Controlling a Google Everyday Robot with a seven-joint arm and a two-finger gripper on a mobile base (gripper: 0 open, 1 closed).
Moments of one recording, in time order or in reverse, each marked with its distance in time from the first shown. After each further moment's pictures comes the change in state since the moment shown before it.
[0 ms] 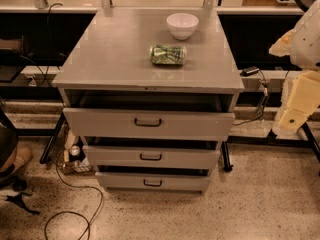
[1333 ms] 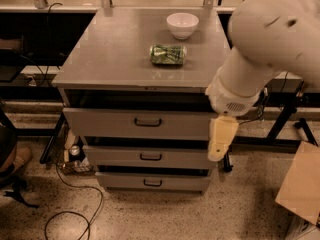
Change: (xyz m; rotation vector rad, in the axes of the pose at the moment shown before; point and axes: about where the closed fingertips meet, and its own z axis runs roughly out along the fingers) arm -0.061 0.018 0.150 -0.100 0.008 -0.135
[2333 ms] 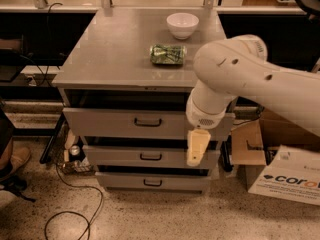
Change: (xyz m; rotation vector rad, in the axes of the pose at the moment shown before) arm -0.029 -0.013 0.088 -0.014 -0.005 -0.032
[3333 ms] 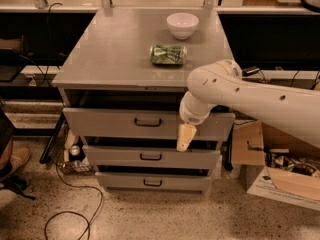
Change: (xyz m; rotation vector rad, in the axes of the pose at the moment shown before) arm 0.000 -0.092 0.103 0.133 -0.068 0.038
